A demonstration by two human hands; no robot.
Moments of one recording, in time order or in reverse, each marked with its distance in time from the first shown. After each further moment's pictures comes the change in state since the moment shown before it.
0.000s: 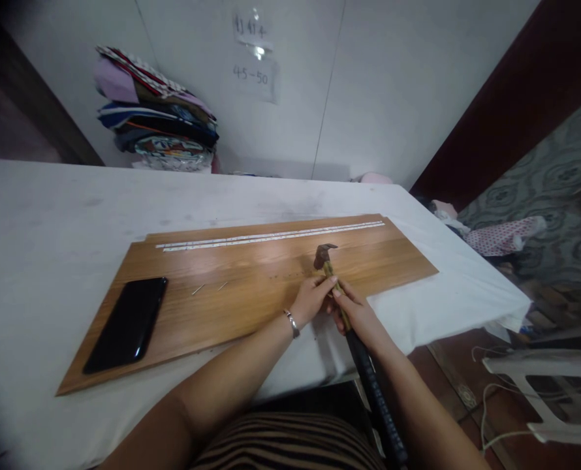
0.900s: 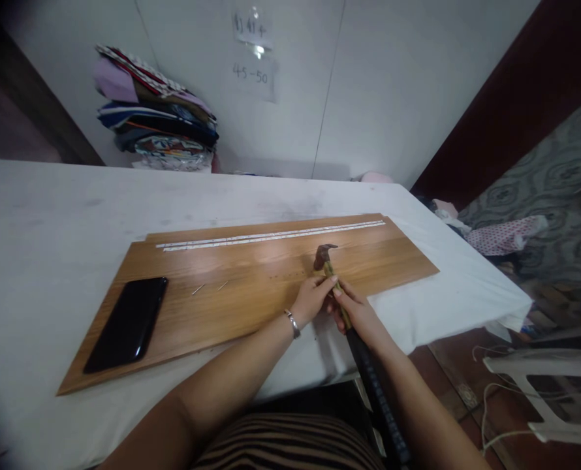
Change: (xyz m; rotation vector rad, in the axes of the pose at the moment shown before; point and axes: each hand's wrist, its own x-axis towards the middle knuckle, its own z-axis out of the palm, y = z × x) left_hand 0.000 -0.001 0.000 0.002 0.005 -0.001; right_hand 0.001 0.004 -0.001 0.019 -0.017 0.006
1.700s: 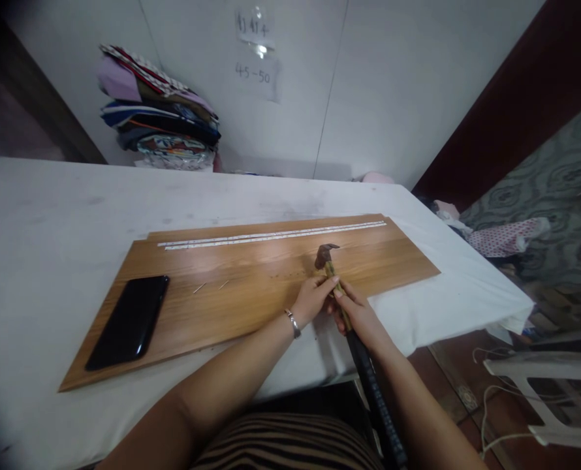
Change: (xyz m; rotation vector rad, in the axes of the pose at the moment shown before) left_hand 0.002 -0.004 0.000 -0.014 -0.002 0.022; right_hand 0.000 0.003 0.000 0.000 0.019 -0.012
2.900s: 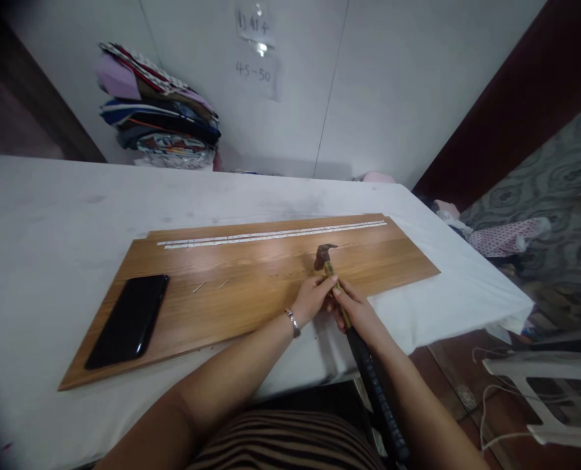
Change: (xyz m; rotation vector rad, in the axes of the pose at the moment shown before) left_hand 0.002 -0.002 -0.001 0.020 0.022 -0.016; right_hand 0.004 -0.003 0.000 -0.034 -0.007 0.017
